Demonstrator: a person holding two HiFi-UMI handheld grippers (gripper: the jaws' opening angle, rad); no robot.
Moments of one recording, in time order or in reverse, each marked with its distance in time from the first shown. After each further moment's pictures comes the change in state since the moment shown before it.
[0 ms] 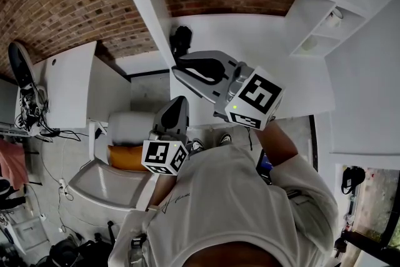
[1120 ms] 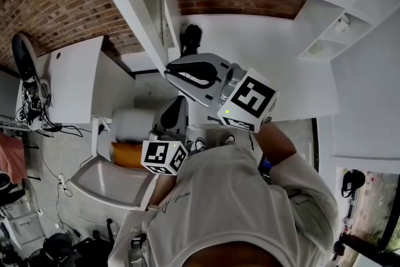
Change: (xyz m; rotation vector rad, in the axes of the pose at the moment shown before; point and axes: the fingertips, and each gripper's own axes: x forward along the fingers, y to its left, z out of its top) left arm -0.025 0.036 0.008 -0.008 -0.026 0.033; right arm 0.052 0.033 0.000 -0.031 0.012 0.067
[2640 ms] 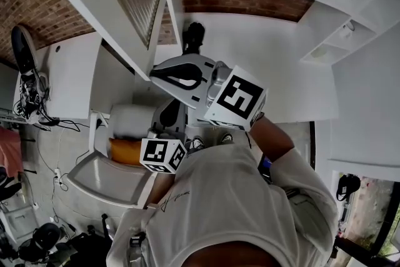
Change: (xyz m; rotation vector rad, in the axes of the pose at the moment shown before) left arm 0.005 0.011 0.001 -0.011 -0.002 0.020; right arm 0.036 0.015 0.002 -0.039 0.018 0.123
